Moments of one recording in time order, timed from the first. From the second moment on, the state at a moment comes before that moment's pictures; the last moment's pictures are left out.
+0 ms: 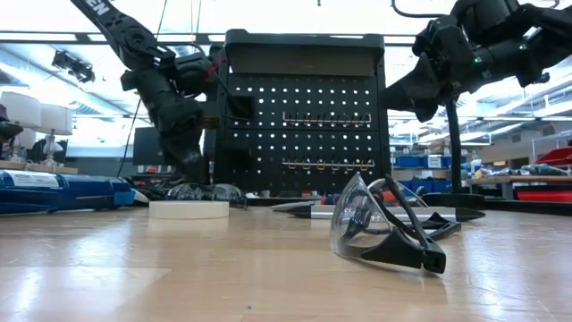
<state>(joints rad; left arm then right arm) 0.51 1.43 0.74 -0.38 0.26 0.02 -0.26 0.94 0.35 0.33 -0.11 0.11</state>
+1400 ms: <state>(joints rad) 0.41 1.46 0.84 -0.29 0.16 0.10 -0.26 0.95 0.35 0.37 -0.07 0.13</state>
